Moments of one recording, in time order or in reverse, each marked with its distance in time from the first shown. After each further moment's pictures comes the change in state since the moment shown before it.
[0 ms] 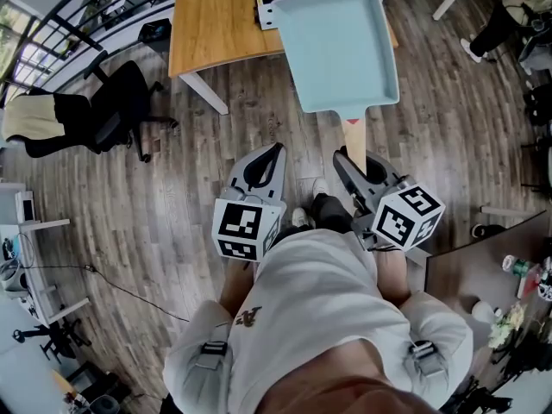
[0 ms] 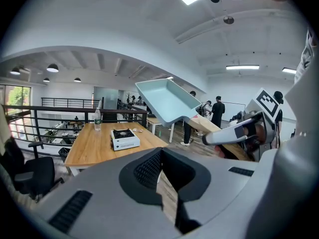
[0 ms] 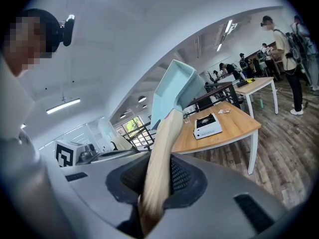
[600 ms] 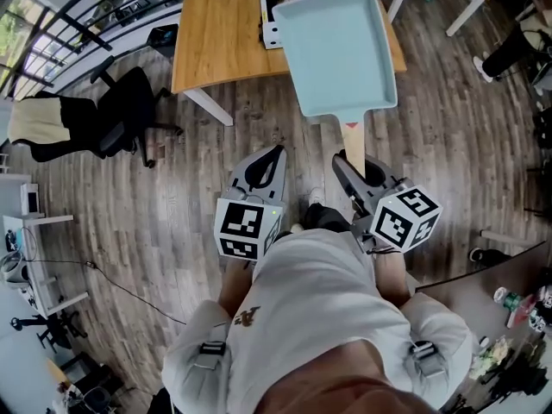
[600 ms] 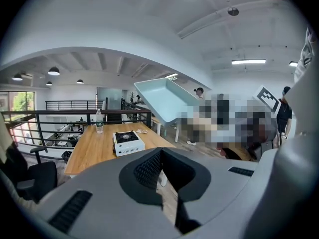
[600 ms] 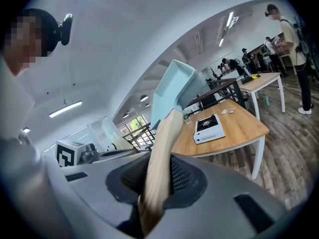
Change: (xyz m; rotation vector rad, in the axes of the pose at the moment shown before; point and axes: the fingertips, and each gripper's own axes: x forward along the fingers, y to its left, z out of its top) left arm 0.080 0.020 0.035 0.015 0.023 0.059; right arm 0.039 -0.064 0.054 0.011 0.025 0.055
